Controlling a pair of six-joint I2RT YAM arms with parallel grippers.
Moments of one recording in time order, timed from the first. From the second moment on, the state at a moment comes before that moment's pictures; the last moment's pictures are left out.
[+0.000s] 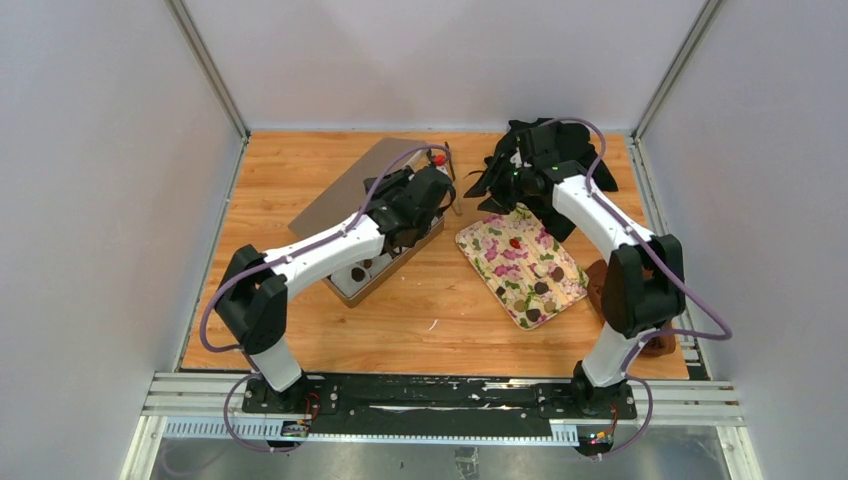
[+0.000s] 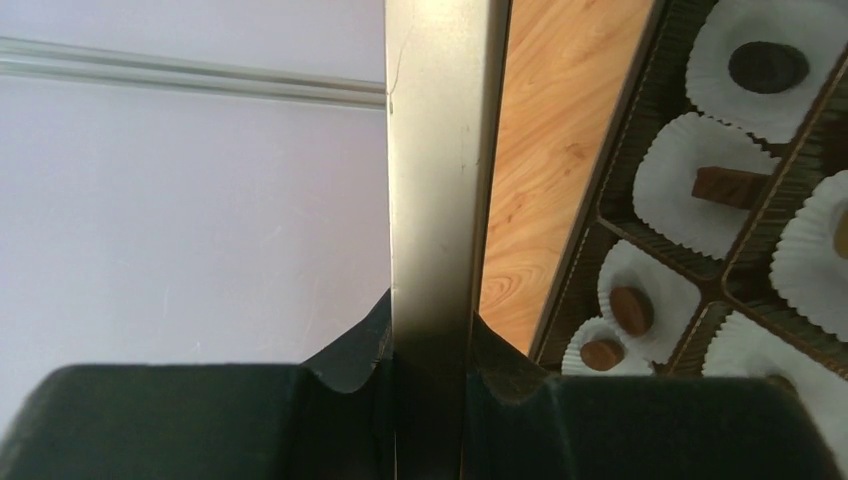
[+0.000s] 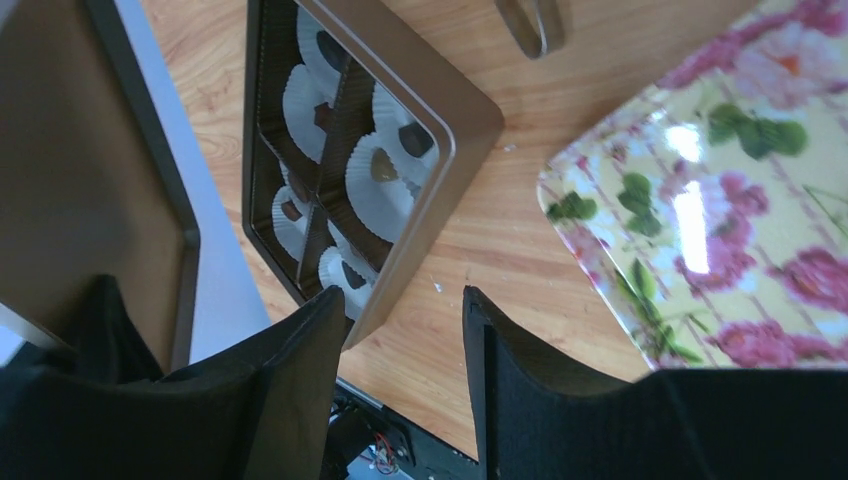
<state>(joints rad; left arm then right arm) -0.78 1.66 1.33 -0.34 -1.06 0.59 0.31 1.68 1.39 -0.52 -0.37 0.85</state>
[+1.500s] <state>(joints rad) -0.86 1.90 1.12 0.07 -1.26 0.62 0.22 1.80 1.38 -0.47 -0.52 0.87</state>
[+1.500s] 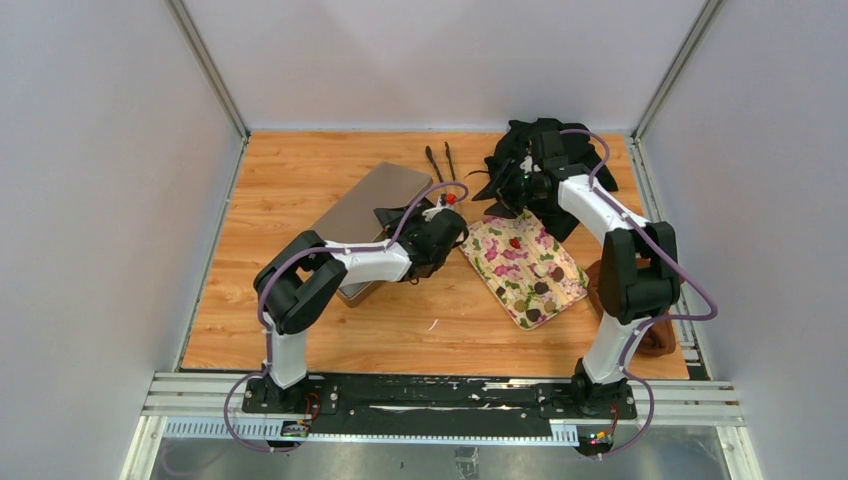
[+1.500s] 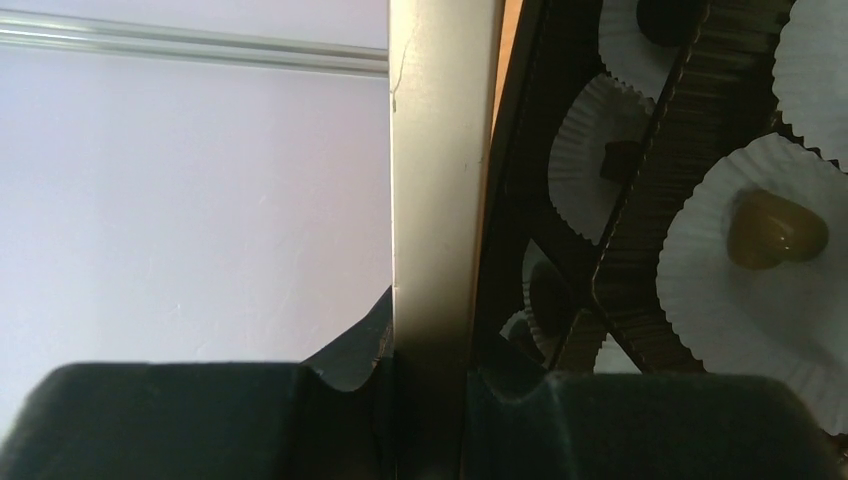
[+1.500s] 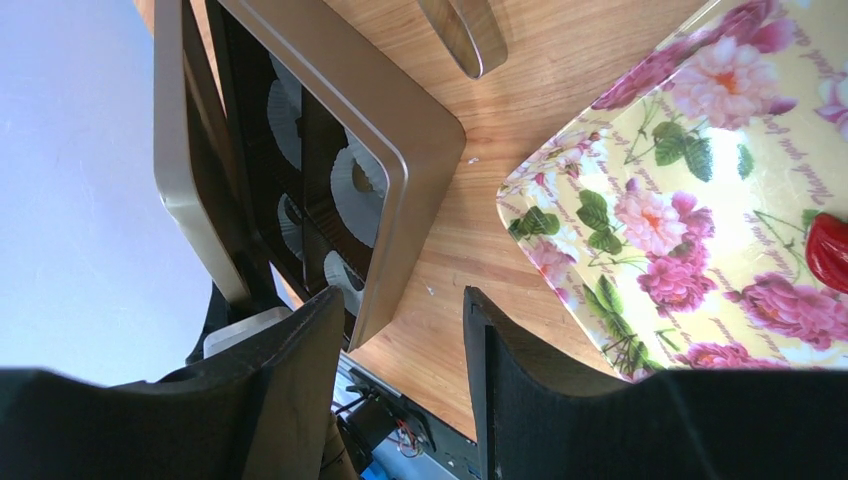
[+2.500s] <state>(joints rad) -0.93 1.89 1.28 -0.27 -1.18 0.28 0.21 1.80 1.37 -0.47 -0.51 0.86</state>
